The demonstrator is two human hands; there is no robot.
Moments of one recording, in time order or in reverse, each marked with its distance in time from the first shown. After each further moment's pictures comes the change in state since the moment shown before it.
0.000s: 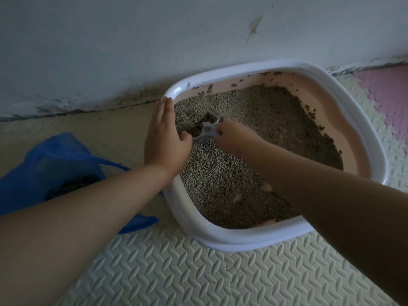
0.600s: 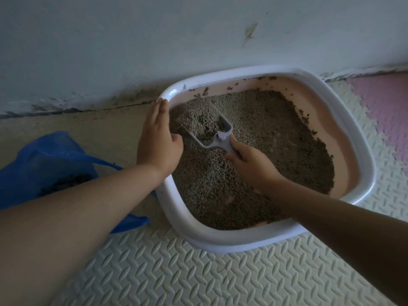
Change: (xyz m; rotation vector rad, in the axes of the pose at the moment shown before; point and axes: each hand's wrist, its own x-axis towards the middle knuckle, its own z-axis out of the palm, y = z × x) left_hand 0.000 0.000 -0.002 -0.010 -0.018 -0.009; right_hand -0.043 0.063 0.038 0.363 0.184 -0.123
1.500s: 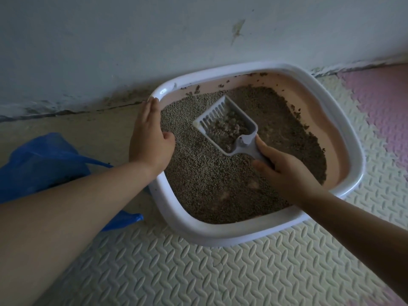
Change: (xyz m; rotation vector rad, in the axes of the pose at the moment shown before) left_hand -0.001 0.001 -0.001 0.033 -0.001 0.003; right_hand -0.063 0.025 -0.041 -0.070 0.136 -0.056
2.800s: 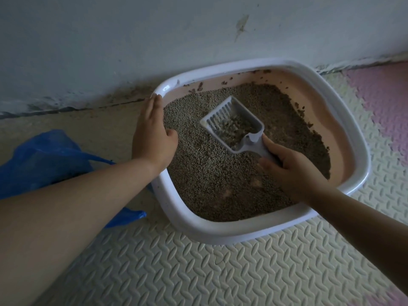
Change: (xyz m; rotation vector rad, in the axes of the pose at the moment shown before) left_hand 0.001 -0.001 0.001 0.015 0.015 0.008; right_hand 0.001 0.005 -0.004 0.000 -0.028 0.049
